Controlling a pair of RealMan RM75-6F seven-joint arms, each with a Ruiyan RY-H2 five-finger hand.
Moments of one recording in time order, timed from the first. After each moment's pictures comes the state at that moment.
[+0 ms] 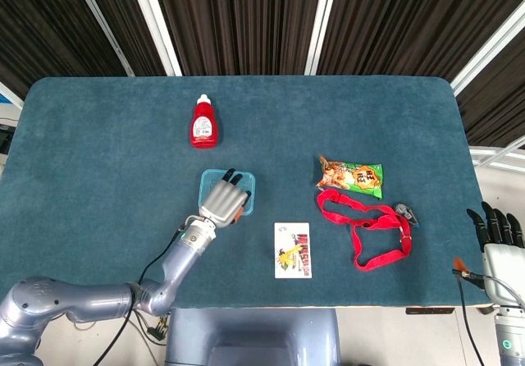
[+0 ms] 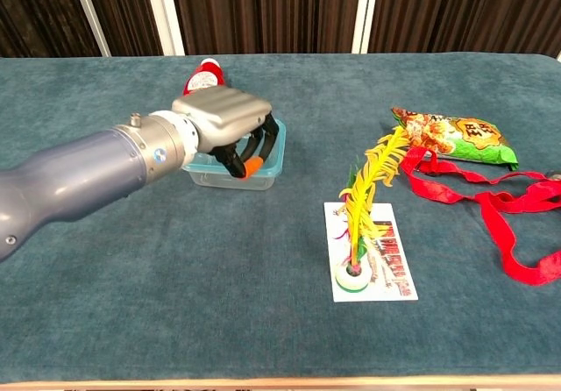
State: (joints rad) left arm -0.99 -1.80 -0.17 -1.32 0.91 0.98 0.68; right arm 0.04 -1.14 0.11 -1.64 -1.42 1.52 -0.15
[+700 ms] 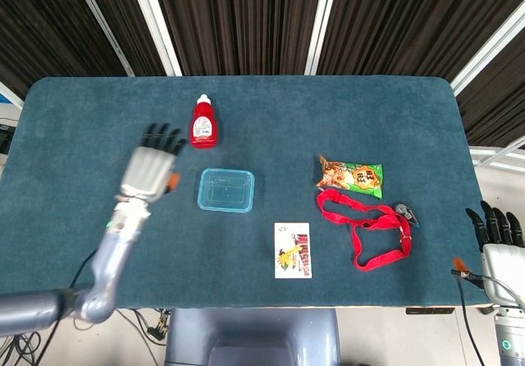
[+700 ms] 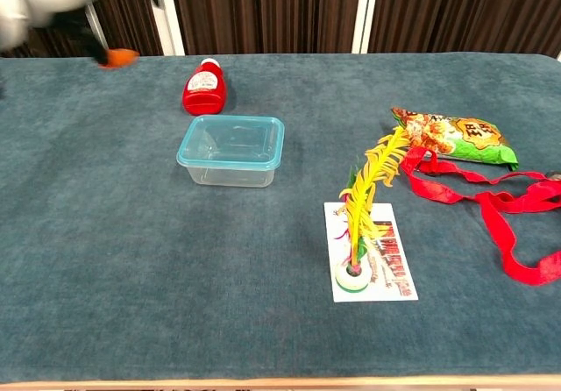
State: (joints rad) left arm -0.80 -1.37 -0.18 -1.76 0.90 1.30 0.75; right arm 0.04 -1.15 0.10 -1.62 -1.44 1.54 -0.16
